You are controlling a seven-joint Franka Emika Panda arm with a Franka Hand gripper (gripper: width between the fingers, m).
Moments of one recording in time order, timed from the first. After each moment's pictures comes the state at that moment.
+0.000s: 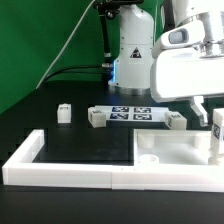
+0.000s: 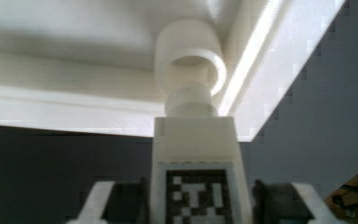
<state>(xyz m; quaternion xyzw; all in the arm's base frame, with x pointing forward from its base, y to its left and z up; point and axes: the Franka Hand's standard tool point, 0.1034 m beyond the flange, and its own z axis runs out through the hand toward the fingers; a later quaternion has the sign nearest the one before) 0.615 0.114 0.090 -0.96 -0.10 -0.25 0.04</state>
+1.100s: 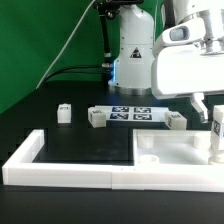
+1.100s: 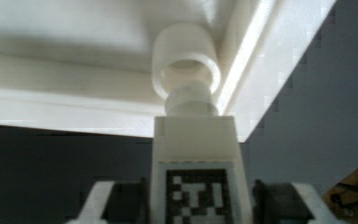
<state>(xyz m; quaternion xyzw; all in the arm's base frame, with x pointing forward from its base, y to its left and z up) 0.606 0.114 0.089 -0.96 -0.11 -0.25 0.04</state>
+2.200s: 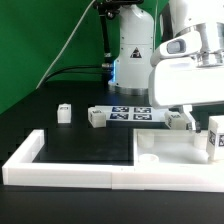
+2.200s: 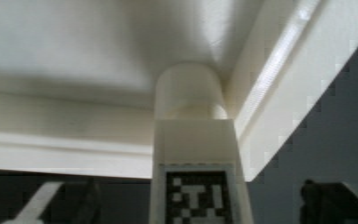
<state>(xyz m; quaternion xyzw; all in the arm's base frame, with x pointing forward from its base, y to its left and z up) 0.601 0.113 0.073 -0.96 -0.11 -0.24 0.04</state>
